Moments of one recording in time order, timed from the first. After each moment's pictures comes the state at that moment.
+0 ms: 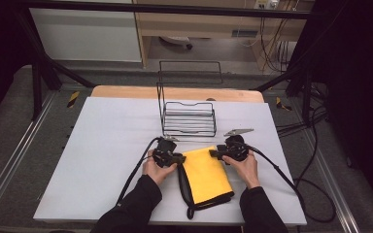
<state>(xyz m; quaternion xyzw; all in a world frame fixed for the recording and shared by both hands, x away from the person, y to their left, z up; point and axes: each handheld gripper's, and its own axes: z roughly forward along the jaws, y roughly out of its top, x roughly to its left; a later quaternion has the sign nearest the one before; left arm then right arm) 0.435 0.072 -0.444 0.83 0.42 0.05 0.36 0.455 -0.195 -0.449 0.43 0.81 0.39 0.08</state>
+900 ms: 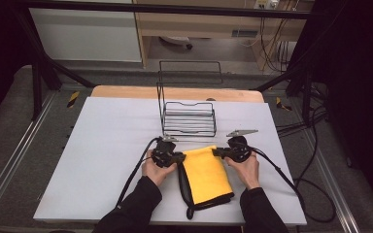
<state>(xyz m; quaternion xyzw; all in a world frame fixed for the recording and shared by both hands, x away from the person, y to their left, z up) 0.428 0.074 -0.436 0.82 0.41 0.06 0.39 0.437 -0.197 -0.429 0.44 0.80 0.41 0.07</state>
